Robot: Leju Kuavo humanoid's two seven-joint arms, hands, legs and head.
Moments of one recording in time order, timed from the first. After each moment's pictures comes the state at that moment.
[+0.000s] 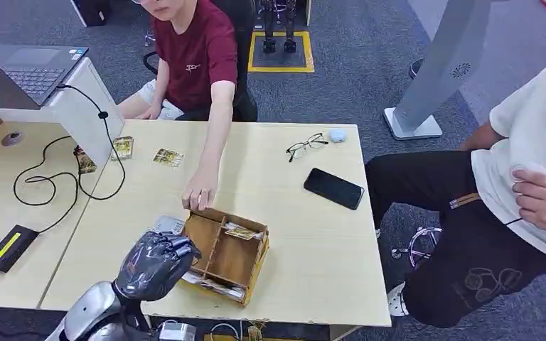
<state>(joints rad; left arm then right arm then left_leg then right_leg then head) -0.08 0.36 -0.54 -1.62 -0.88 0.43 -0.32 0.00 0.03 0.37 -0.16 0.46 -0.35 0.01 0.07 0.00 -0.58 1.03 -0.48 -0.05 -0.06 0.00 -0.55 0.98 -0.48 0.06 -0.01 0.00</state>
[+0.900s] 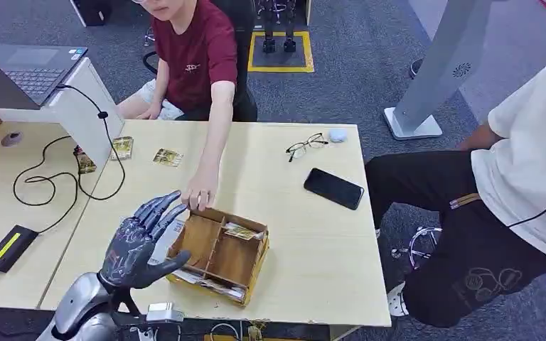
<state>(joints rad) -0.07 0.34 -0.46 -1.65 -0.75 0.41 -0.36 0.00 0.03 0.37 -0.16 0.46 -0.35 0.01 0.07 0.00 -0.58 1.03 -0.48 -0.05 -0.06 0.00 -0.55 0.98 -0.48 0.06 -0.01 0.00</state>
